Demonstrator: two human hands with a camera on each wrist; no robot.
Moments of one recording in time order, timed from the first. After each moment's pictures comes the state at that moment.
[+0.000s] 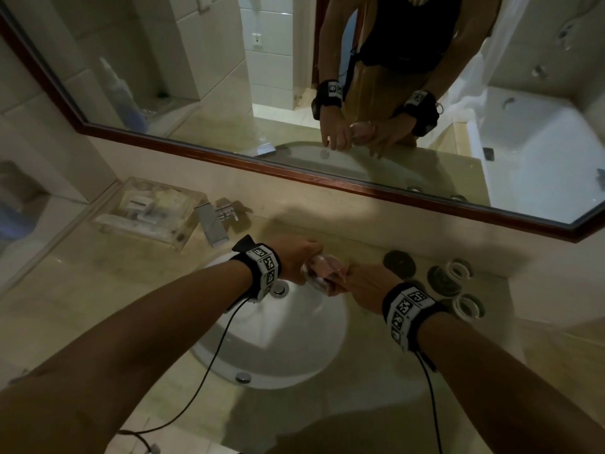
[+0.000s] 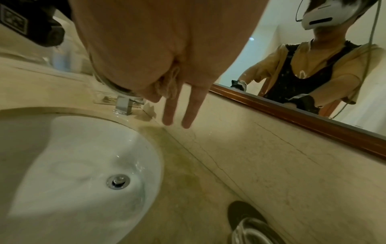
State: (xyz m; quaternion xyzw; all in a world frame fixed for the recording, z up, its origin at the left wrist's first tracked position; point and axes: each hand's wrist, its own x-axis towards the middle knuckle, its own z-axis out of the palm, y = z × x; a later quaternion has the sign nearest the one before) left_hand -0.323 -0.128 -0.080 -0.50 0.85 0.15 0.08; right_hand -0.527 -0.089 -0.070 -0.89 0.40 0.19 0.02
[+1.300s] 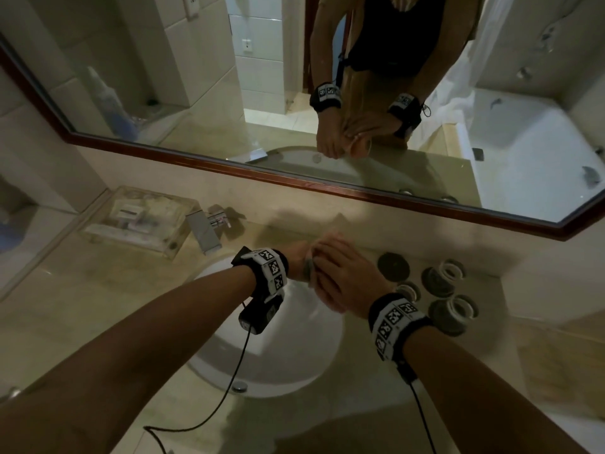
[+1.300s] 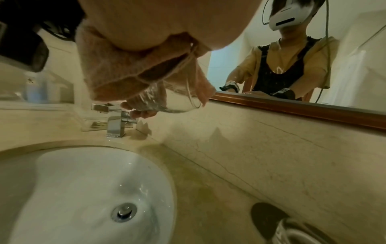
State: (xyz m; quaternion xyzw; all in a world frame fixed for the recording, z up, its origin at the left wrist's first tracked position) left_hand -0.352 -0.137 -0.080 -0.55 0.77 0.30 0.11; right_hand -0.519 -0.091 -0.079 -0.93 0.34 -0.09 -0.03
